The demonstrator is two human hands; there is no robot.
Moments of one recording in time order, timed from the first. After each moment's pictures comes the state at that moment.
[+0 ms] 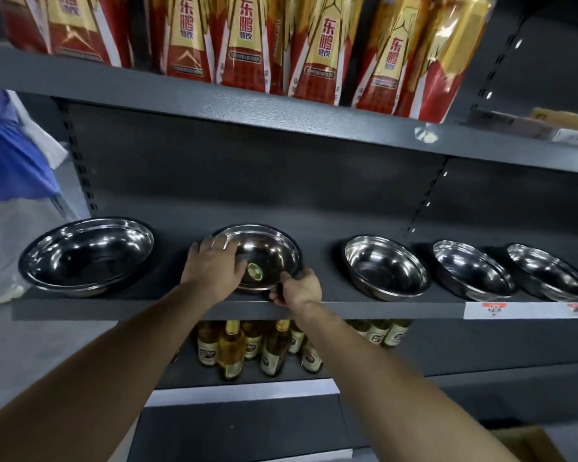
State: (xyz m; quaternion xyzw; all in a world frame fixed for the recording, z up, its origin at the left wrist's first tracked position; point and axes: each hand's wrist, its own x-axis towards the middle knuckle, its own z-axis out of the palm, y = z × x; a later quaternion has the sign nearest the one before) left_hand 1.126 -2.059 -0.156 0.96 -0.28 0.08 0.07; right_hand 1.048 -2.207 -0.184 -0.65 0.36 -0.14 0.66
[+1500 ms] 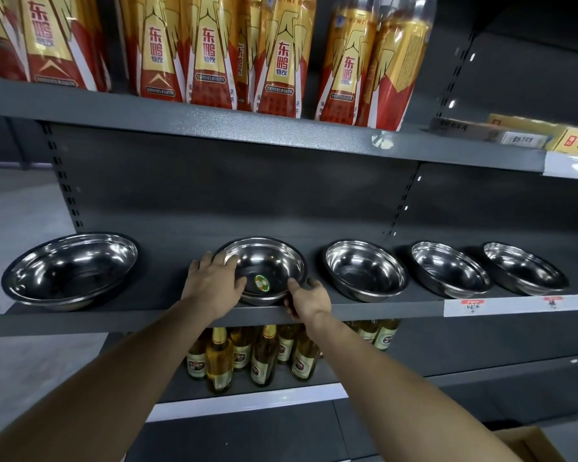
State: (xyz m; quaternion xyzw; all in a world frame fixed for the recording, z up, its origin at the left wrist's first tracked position) left_hand 1.092 -2.079 -0.150 0.95 -0.30 0.06 0.07; right_hand 1.009 -2.247 -0.183 -0.64 0.39 -0.14 0.65
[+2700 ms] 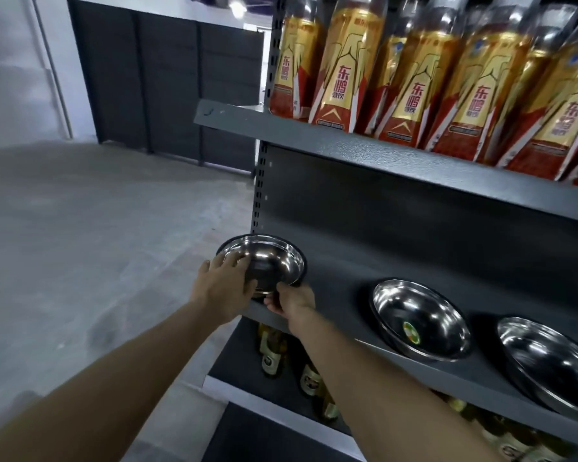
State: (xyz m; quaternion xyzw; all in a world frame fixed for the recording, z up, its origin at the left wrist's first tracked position) left_hand 1.133 -1.832 -0.142 0.99 -0.10 0.09 0.07; right_hand 1.150 -1.979 -0.174 -0.66 0.24 0.04 0.71
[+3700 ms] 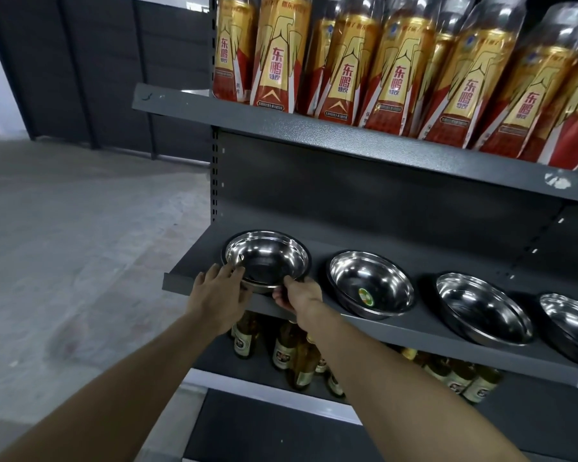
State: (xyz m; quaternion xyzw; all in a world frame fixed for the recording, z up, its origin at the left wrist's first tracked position) left_hand 1.089 -1.883 -0.156 0.98 -0.16 0.04 0.11; right_hand 1.100 -2.052 -0.175 -0.61 0.29 -0.02 0.73
